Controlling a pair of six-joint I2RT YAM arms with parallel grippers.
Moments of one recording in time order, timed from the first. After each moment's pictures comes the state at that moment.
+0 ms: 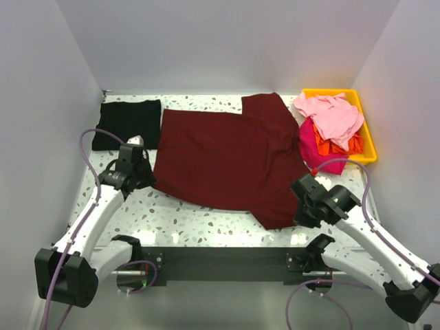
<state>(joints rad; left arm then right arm) -0.18 1.01 0.76 -0.64 -0.08 -0.49 0.66 0.79 0.80 -1.33 0.24 1.00</state>
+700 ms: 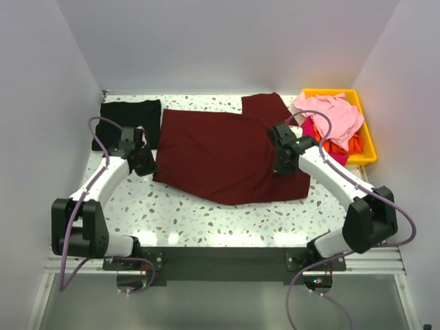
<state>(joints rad) -0.08 1.35 0.89 -0.56 0.04 -0.47 0.48 1.44 1.13 -0.90 0.37 0.64</state>
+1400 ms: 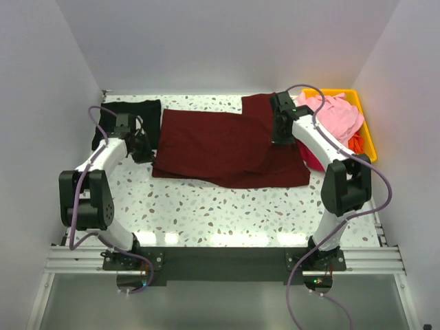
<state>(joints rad) 0.02 1.61 1.09 -0.54 0.16 -0.40 0.32 1.80 1.54 -0.87 0.30 0.44</state>
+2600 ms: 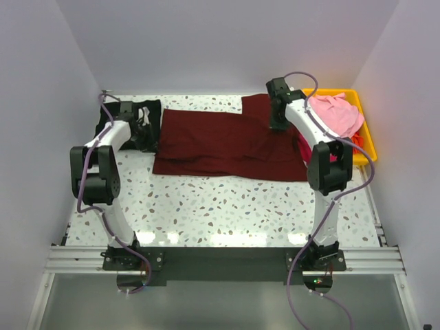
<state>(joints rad) 0.04 1.89 1.36 -0.62 0.24 -0.29 0.27 2.08 1.89 -0.93 0.33 0.40</state>
